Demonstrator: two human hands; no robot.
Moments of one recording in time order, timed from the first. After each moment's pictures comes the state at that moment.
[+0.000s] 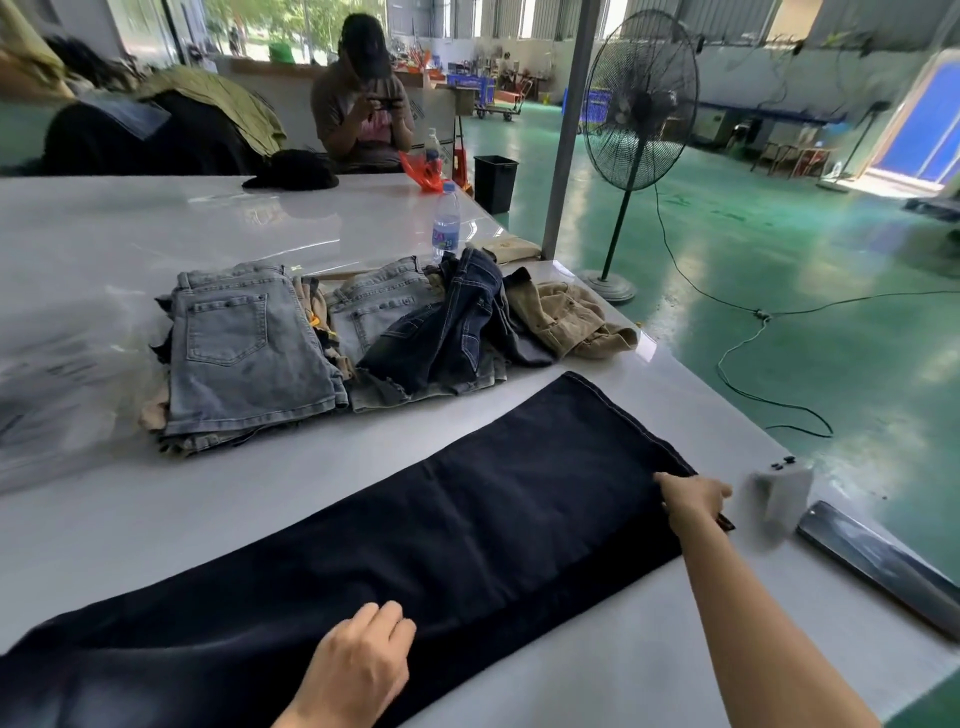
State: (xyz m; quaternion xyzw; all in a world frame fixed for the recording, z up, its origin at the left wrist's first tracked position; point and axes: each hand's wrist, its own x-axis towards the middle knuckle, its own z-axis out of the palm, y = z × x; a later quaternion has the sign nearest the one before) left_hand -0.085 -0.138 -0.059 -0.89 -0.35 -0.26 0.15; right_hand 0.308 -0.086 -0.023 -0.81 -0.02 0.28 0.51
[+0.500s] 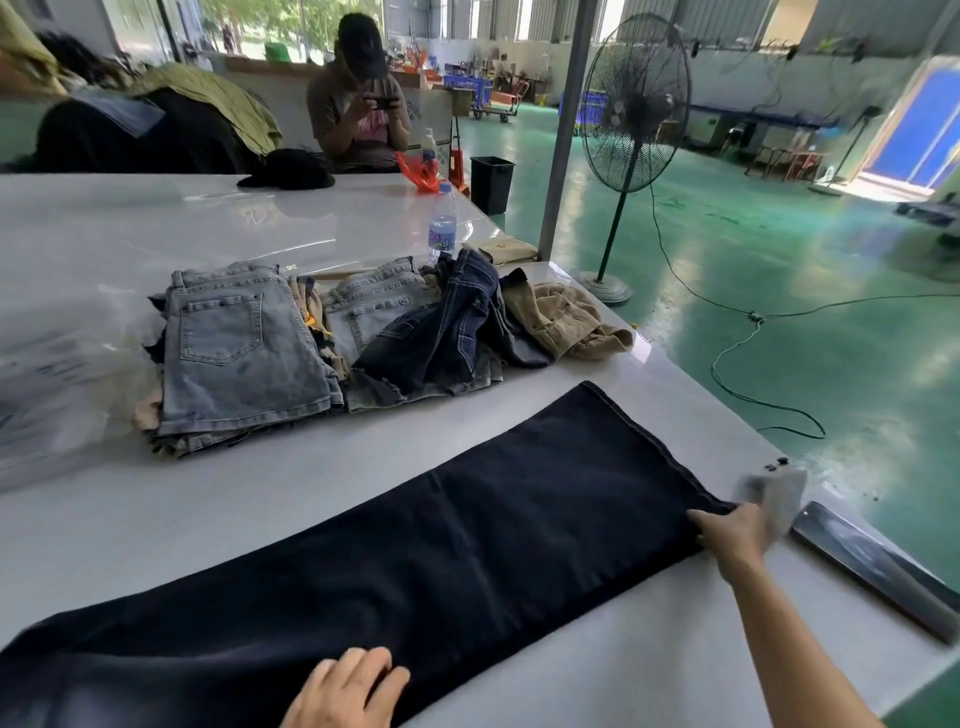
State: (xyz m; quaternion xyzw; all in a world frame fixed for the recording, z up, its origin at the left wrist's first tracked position) left_hand -0.095 -0.167 -0.060 -0.87 -0.35 -0.31 0.17; right_hand 0.336 -0.138 -0.036 -0.86 -0.15 0.17 0.45
